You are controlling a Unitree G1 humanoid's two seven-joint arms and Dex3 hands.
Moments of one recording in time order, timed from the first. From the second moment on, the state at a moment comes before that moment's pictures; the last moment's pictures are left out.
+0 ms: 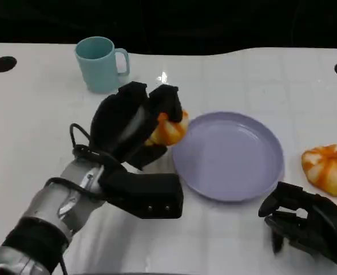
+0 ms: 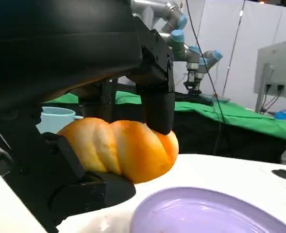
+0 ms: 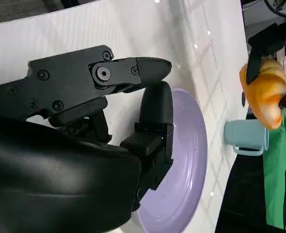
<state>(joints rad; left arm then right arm) -0.63 0.18 -0.44 0.67 0.78 -0.35 0.44 -0.15 -0.17 -0.02 0.65 0.19 -0.36 0.63</state>
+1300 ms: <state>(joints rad) -0.94 -0.10 -0.61 1.13 0.79 -0.35 0.43 -0.15 -0.16 -0.02 0.69 0.20 -0.41 0.66</state>
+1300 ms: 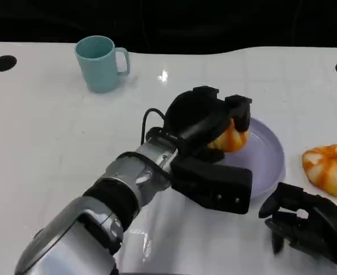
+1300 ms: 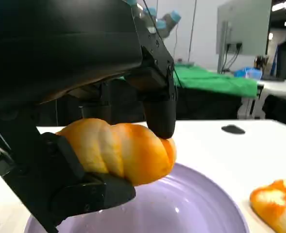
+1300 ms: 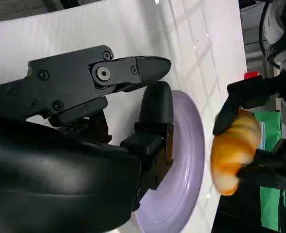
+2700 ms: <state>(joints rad) -0.78 0.10 -0.61 0.70 0.73 -0.23 -0.02 -0.15 -0.16 -0.02 0.69 0.20 -0.42 0.67</state>
